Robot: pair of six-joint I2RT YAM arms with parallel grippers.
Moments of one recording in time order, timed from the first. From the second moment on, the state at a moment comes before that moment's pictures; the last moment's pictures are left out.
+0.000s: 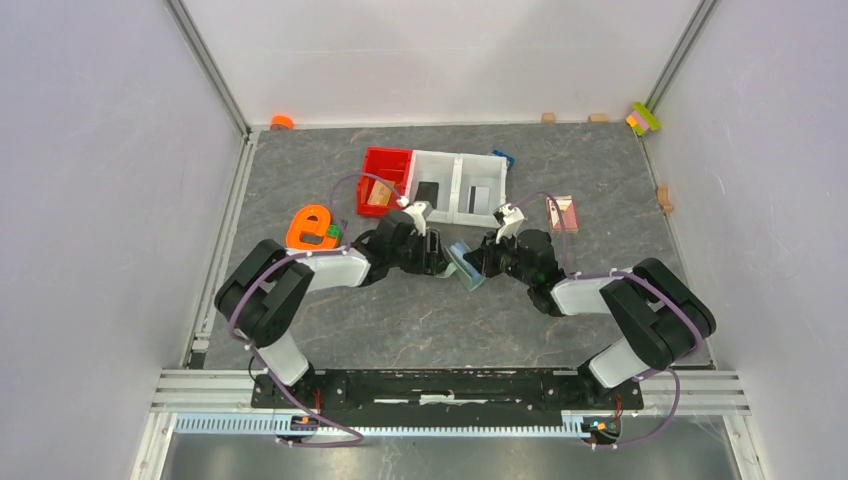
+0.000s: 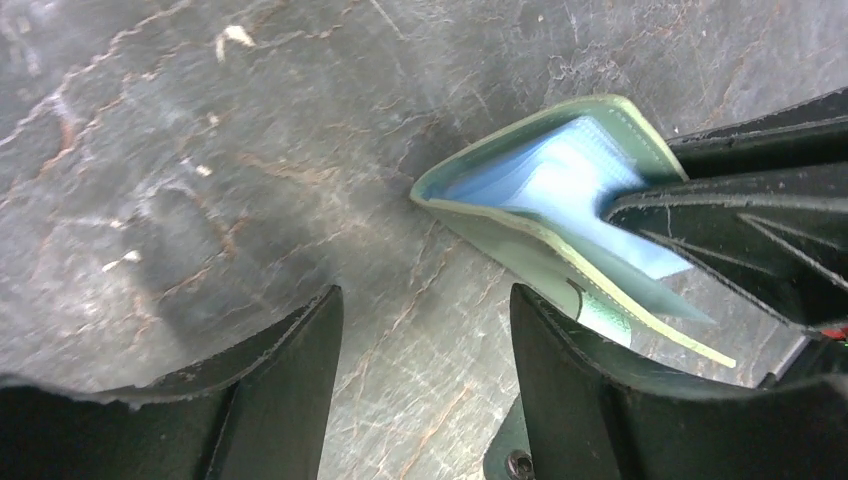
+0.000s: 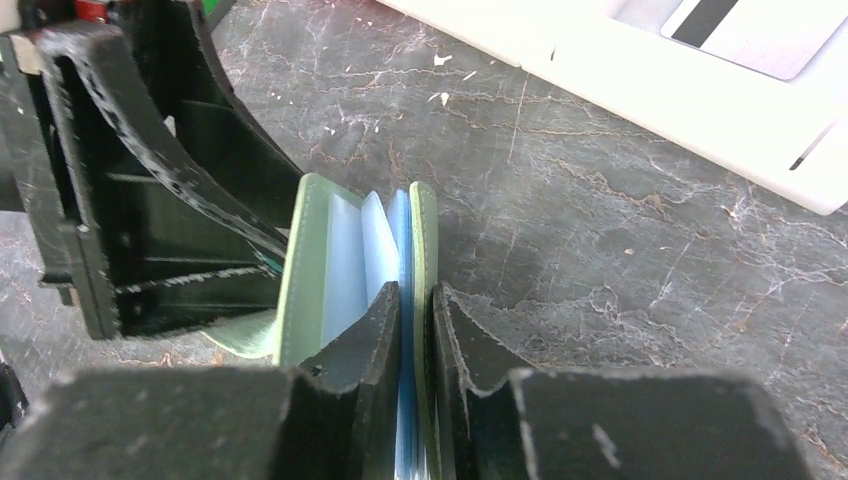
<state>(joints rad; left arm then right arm) -0.67 1.71 0.82 0.19 0.20 -0.47 0.55 1.54 0.42 0.77 -0.24 0.36</state>
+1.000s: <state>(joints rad) -0.58 1.38 0.52 0.48 0.17 -0.56 0.56 1.38 0.33 0.72 0.00 0.32</state>
